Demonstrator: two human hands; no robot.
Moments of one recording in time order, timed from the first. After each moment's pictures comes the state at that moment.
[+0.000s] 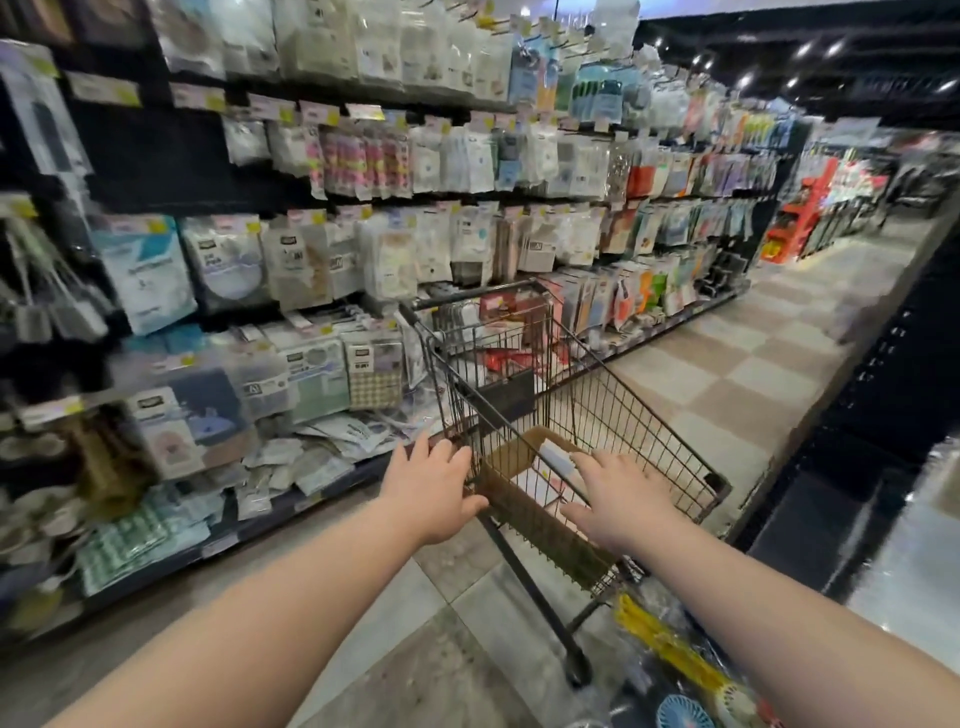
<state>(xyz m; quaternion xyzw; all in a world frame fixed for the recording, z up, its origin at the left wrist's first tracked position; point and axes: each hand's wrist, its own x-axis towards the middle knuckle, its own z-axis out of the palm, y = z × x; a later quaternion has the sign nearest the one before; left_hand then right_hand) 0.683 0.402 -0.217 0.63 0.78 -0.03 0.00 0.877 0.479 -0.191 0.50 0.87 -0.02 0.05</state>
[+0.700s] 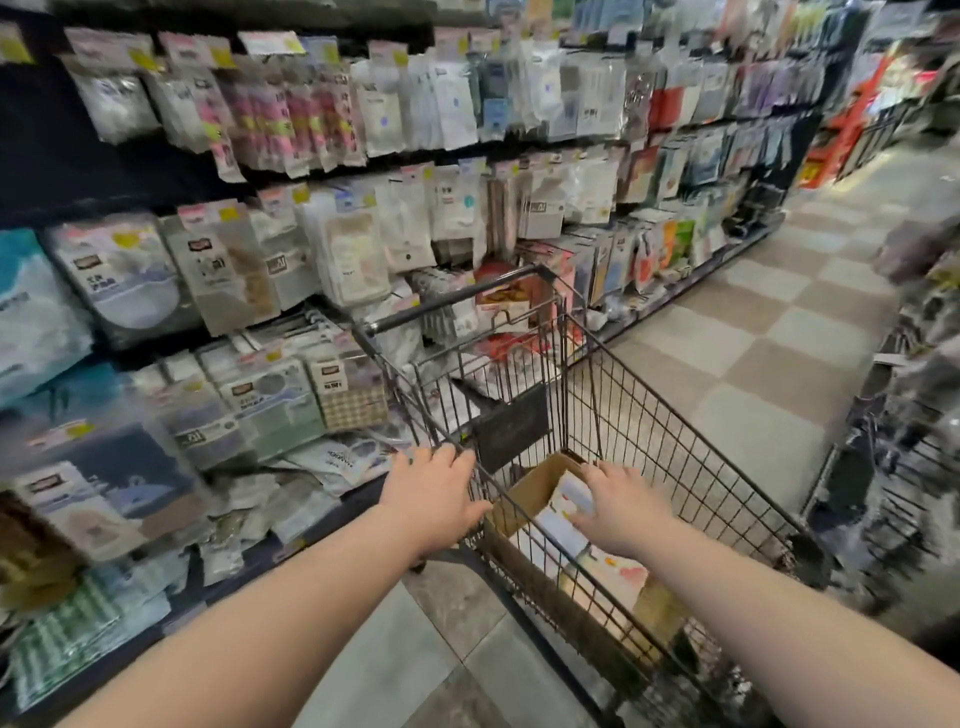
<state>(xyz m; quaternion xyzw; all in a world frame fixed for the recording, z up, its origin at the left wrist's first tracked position) 0.579 0.682 -0.249 0.64 0.76 -0.08 0.05 0.776 0.769 -0.255 0.51 0.85 -0.09 0.12</state>
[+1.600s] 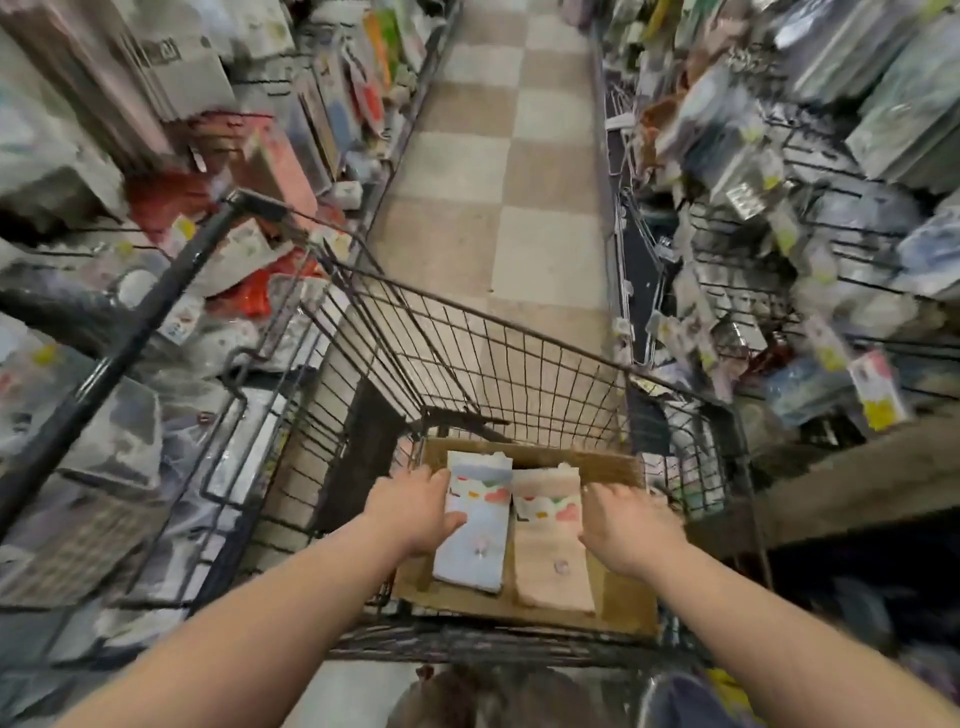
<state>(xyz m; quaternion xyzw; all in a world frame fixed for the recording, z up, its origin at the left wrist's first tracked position) 0.565 1.016 -0.399 0.81 0.51 -0.24 0.19 0.795 0.934 -0.387 0.76 0.56 -0.28 0.18</state>
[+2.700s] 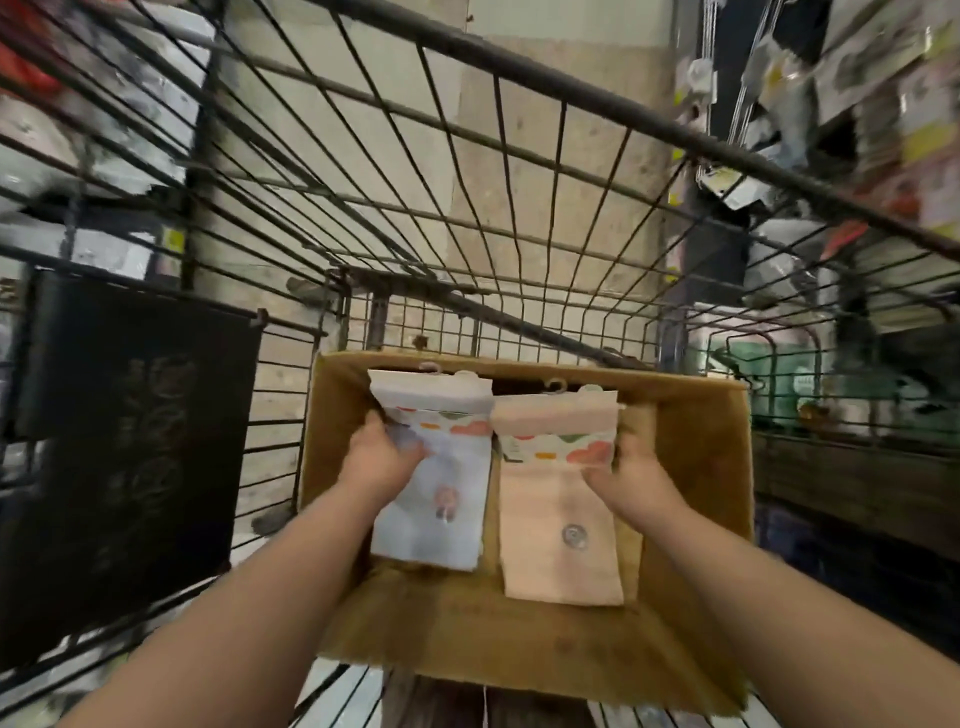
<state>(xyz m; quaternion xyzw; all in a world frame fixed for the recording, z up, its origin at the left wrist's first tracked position) 0.625 1.093 -0.701 0.44 0.75 -0.13 0.48 0.864 1.000 -0.689 0.82 0.25 -0.52 0.02</state>
